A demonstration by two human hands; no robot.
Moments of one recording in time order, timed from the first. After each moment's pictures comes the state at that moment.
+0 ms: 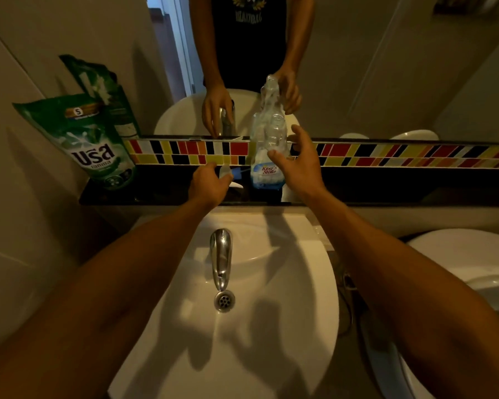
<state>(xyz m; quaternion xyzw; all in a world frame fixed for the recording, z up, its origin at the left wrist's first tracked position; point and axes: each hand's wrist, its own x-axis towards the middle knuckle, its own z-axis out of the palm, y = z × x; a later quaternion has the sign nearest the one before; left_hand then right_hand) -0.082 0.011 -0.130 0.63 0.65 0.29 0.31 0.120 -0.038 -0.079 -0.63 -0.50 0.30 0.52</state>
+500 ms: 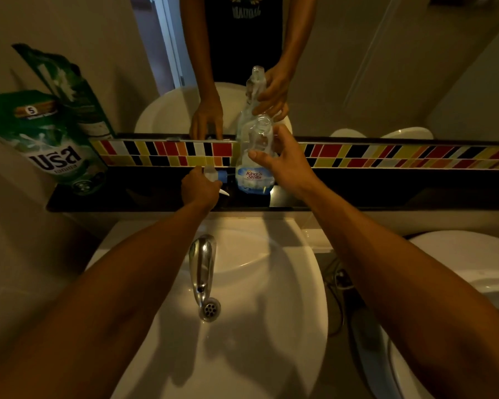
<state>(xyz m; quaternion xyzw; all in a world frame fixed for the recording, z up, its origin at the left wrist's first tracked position) -0.045 0.041 -0.167 0.55 0.72 0.29 0.31 0.144 -0.009 -0.081 -0.56 -0.57 0.39 0.47</state>
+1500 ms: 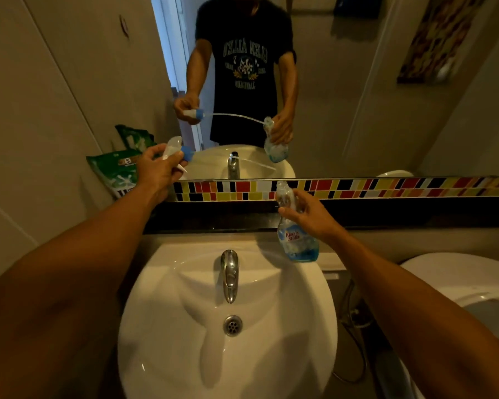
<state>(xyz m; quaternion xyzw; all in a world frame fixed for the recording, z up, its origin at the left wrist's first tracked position) -0.184 -0.007 0.025 0.40 0.51 0.59 0.48 0.145 -0.134 -0.054 -0.62 -0.58 0.36 0.39</state>
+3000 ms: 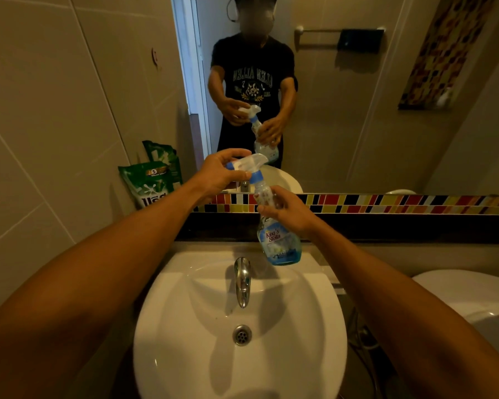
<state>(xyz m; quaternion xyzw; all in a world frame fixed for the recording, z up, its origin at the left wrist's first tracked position) -0.144 -0.062 0.067 0.67 0.37 0.40 0.50 0.064 -0.139 0.001 -0.54 -0.64 0.38 0.39</state>
